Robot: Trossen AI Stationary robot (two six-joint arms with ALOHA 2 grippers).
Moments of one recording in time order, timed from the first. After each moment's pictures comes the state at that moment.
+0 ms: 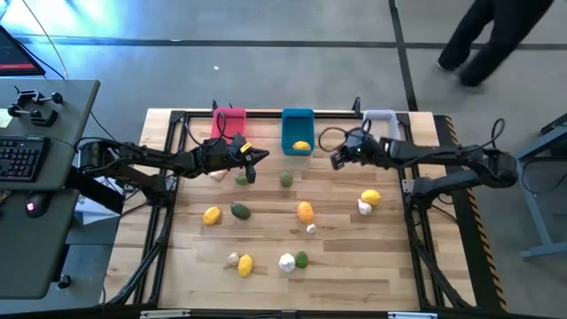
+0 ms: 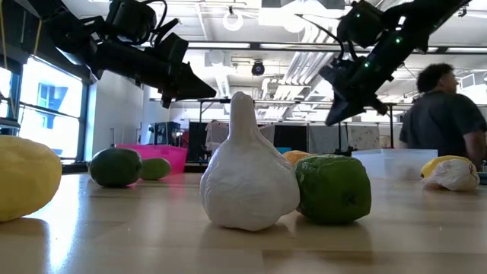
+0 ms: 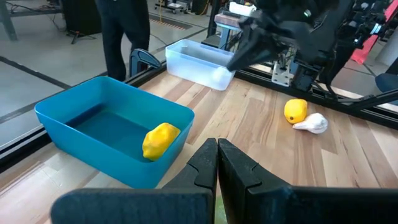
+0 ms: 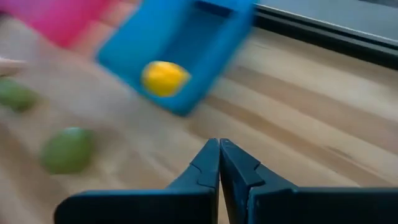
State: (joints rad) left arm 0.26 1.34 0.47 0.64 -0.08 -0.18; right arm -0.32 1.19 0.66 -0.24 0.31 0.58
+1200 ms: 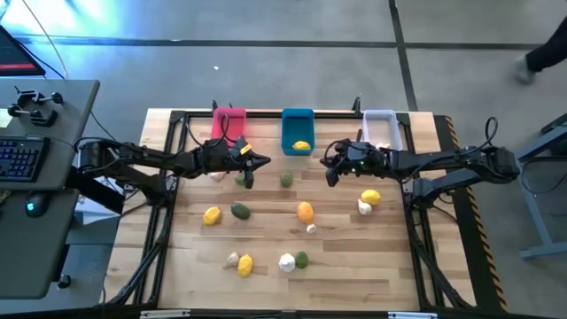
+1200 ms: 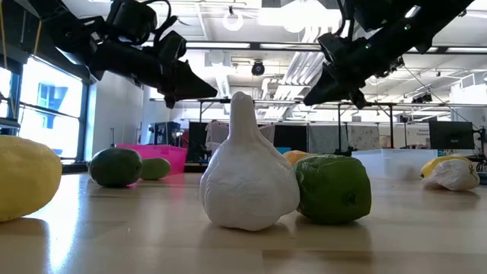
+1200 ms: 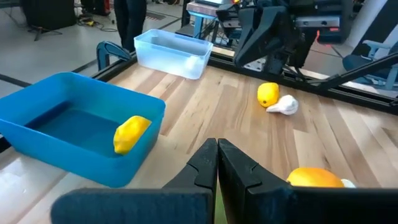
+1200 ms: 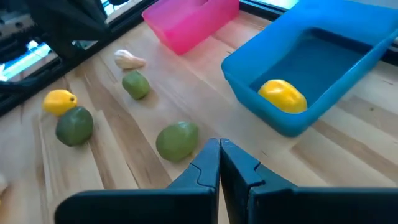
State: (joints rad) left arm 0.25 1.34 0.47 0.62 0.04 -0.13; right arm -0.16 1.19 0.62 0.02 0.20 0.49
